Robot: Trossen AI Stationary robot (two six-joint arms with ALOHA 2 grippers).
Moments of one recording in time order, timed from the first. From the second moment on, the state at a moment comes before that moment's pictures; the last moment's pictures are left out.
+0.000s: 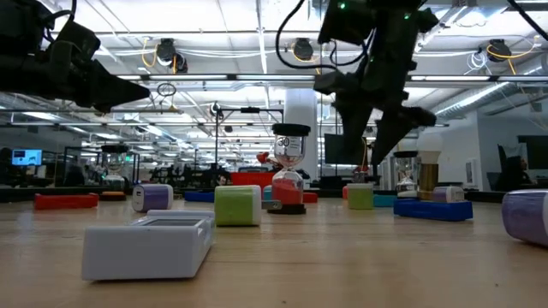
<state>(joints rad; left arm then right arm) 0.16 0.20 0.02 0.16 -0.08 0.07 0.00 1.64 1.10 -0.71 0.08 1.15</state>
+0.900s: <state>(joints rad) 0.16 0.20 0.02 0.16 -0.08 0.07 0.00 1.81 1.10 -0.69 0.15 1.08</state>
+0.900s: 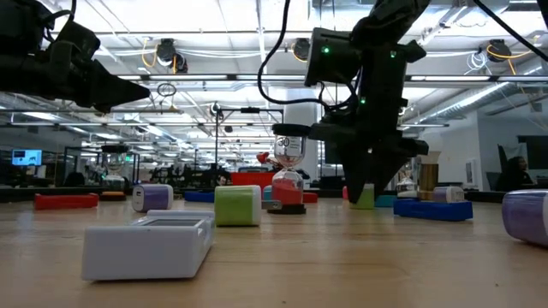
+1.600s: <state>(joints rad) 0.16 0.20 0.02 0.16 -0.08 0.07 0.48 1.42 1.10 -1.00 0.05 1.53</state>
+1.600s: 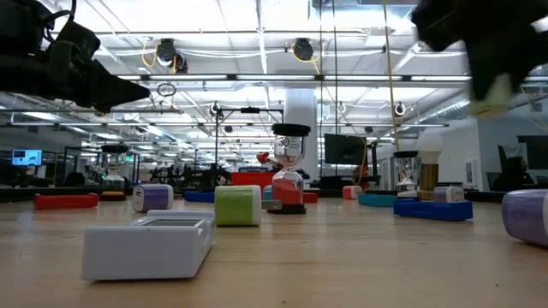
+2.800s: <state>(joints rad) 0.16 0.20 0.01 0.16 -0.08 0.07 1.05 1.69 1.19 -0.99 -0.10 2.19</state>
